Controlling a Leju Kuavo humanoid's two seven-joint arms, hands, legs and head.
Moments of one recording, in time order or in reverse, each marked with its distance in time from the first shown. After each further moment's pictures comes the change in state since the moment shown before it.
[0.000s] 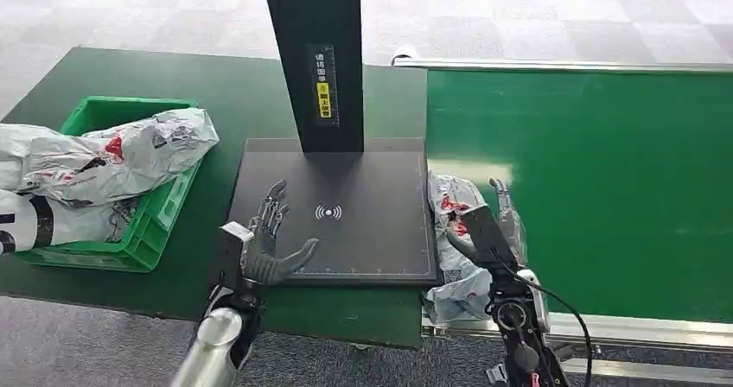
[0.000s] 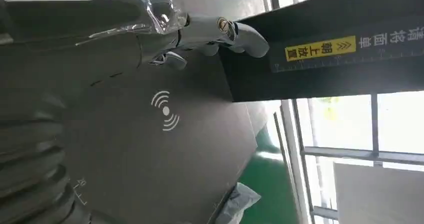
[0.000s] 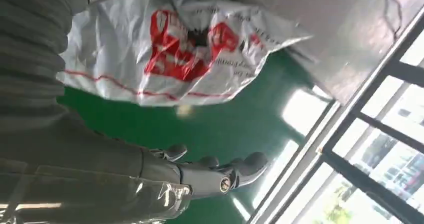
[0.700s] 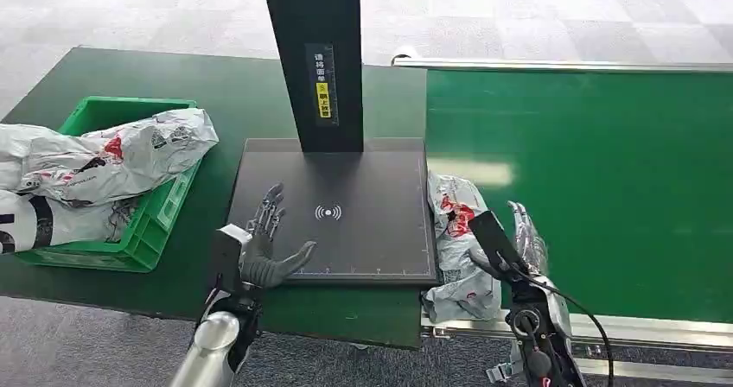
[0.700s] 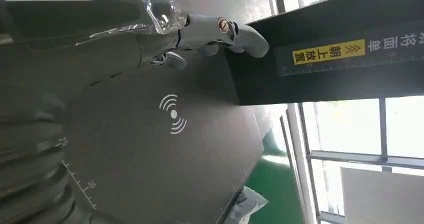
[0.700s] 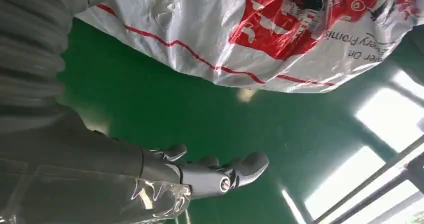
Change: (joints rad) left arm 0.016 0.000 0.010 -0.018 -0.014 0.003 0.022; right arm 0.018 -0.041 -0.068 0.021 0.180 0.125 0.199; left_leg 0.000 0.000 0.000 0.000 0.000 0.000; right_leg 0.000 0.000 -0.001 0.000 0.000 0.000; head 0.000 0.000
